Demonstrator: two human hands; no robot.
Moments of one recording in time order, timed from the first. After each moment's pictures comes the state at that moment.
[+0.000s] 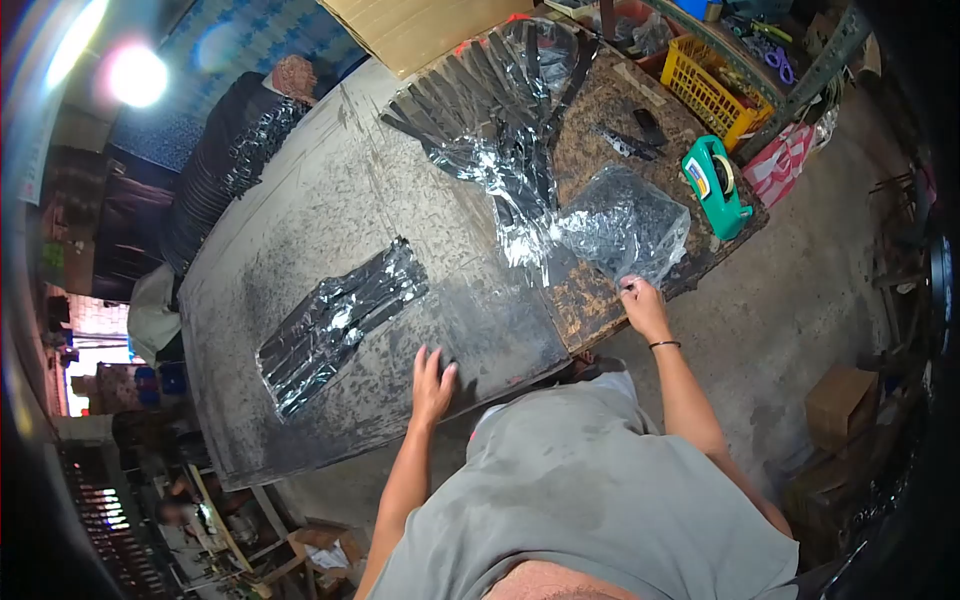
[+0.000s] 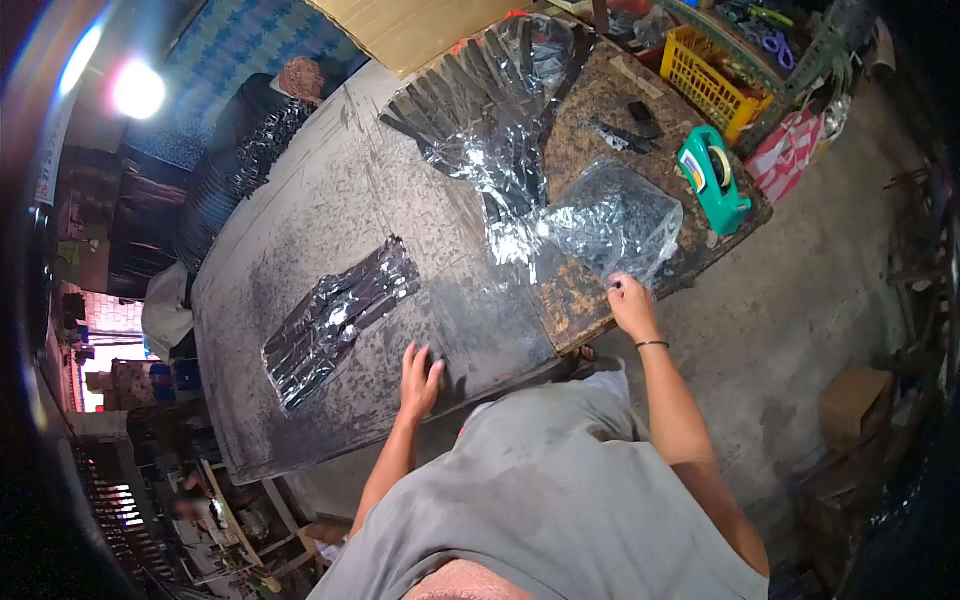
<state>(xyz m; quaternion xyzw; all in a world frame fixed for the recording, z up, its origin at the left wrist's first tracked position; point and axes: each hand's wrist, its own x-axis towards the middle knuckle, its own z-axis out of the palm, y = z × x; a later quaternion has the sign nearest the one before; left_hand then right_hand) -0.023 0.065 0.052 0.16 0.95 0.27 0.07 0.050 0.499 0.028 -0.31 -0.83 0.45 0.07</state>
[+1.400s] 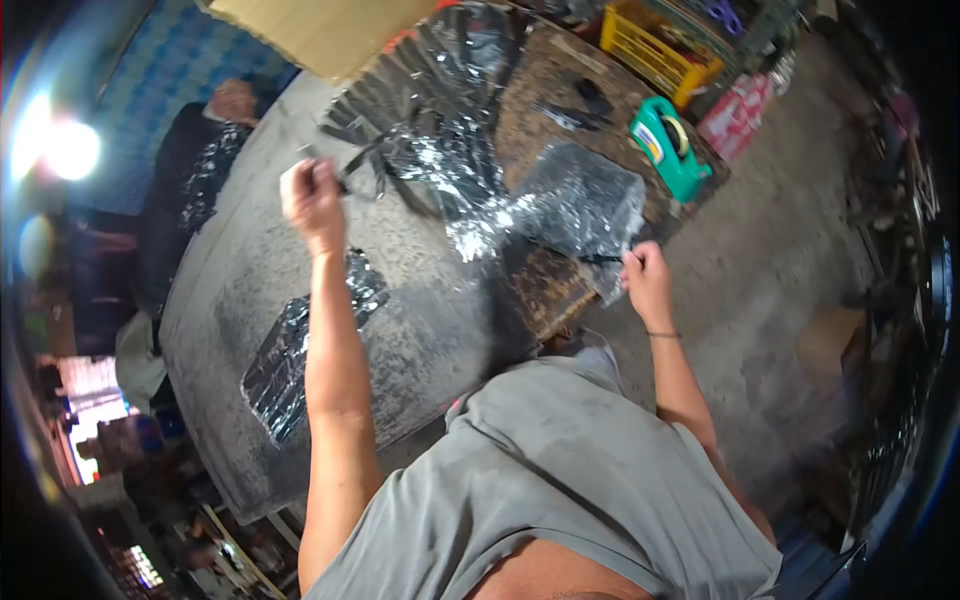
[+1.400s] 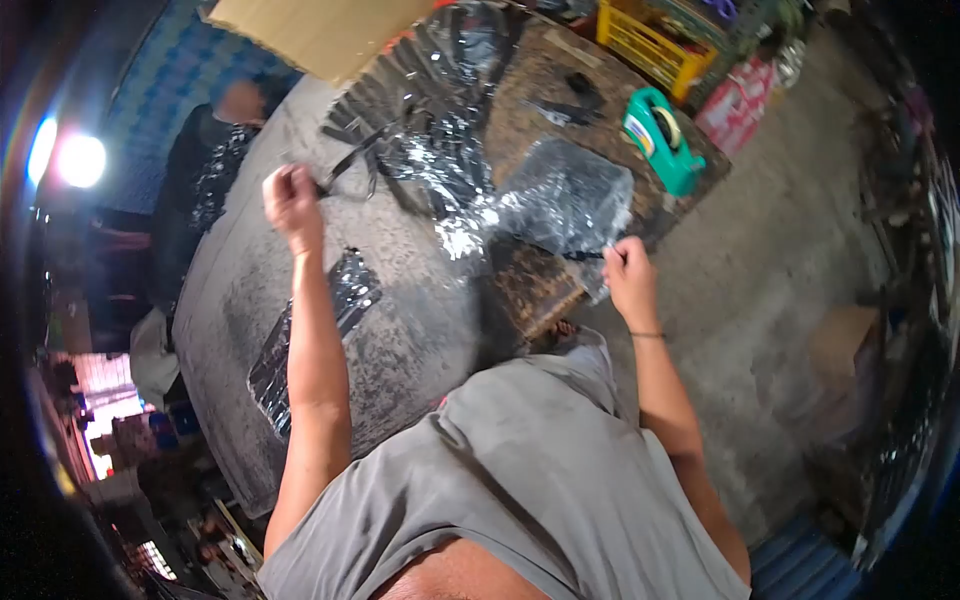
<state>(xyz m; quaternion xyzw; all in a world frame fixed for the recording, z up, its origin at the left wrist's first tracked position) -0.275 0.259 0.224 0.26 0.71 0.59 -0.27 0.078 0.518 0.090 -0.38 -0.70 0.56 0.23</state>
